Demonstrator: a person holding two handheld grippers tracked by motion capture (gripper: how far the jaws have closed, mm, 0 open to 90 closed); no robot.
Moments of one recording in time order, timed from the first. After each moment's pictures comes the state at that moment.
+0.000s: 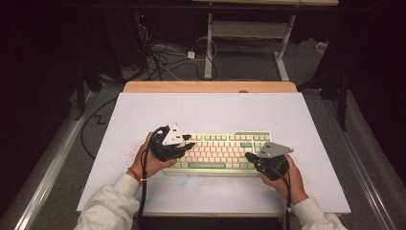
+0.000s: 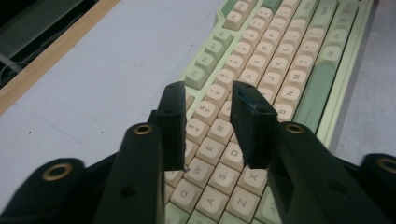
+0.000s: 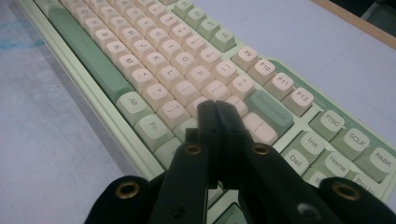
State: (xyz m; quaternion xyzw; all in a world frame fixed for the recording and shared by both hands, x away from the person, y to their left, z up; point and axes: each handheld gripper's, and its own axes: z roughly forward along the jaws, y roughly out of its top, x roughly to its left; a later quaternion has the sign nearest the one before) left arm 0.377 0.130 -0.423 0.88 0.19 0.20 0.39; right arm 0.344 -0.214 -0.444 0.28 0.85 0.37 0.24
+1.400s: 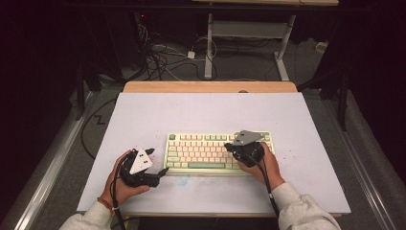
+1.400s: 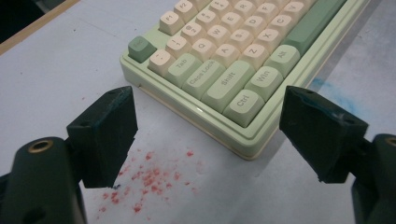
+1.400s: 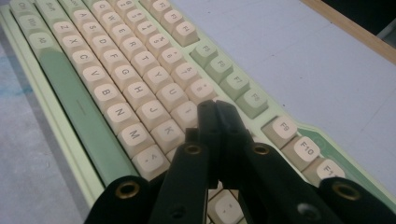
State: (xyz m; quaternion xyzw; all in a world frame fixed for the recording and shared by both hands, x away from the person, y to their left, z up) left arm 0.319 0.202 -0.469 0.85 0.27 0.25 0.37; right arm 0.384 -0.153 -0.445 0.25 0.87 0.36 0.23
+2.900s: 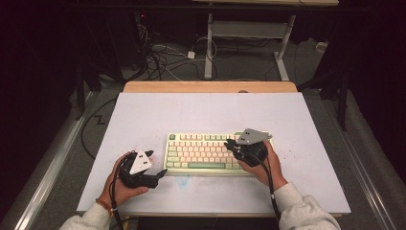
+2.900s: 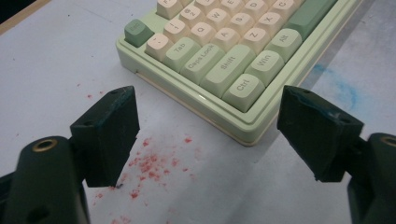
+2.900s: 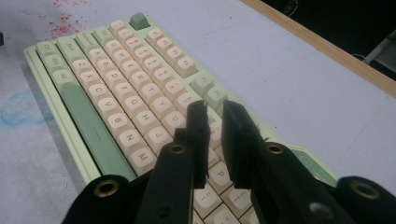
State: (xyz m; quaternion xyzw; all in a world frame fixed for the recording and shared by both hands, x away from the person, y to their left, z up) left arm 0.318 0.204 -0.473 0.86 0.28 0.23 0.36; right arm 0.374 -0.161 -0.429 0.25 0.85 0.41 0.24
